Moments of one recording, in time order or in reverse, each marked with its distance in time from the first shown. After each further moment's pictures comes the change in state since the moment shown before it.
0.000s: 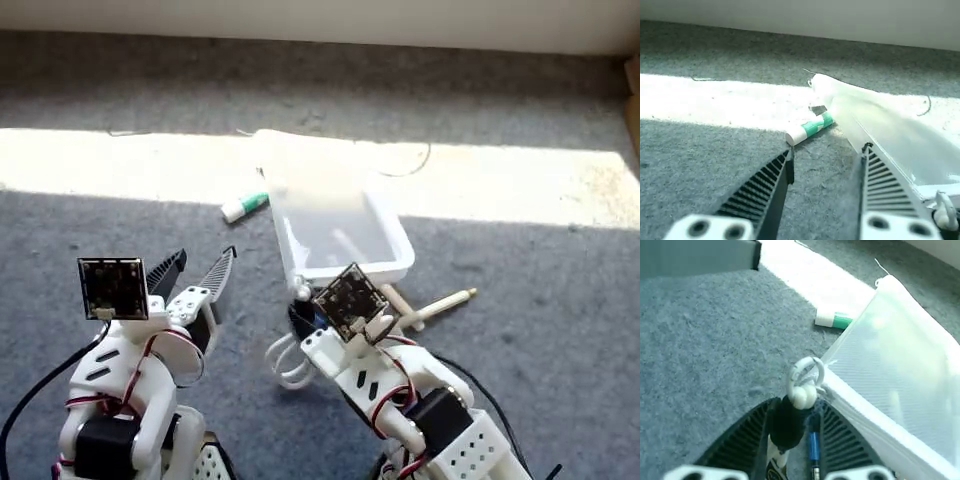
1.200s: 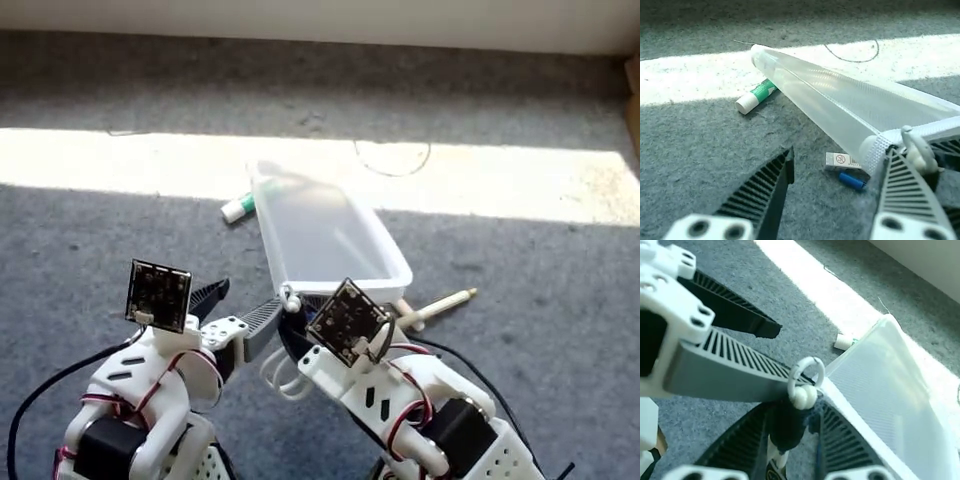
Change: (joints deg) left arm 15.1 0.0 -0.3 8.3 0.4; right arm -5.6 -0.4 -11.1 8.9 2.8
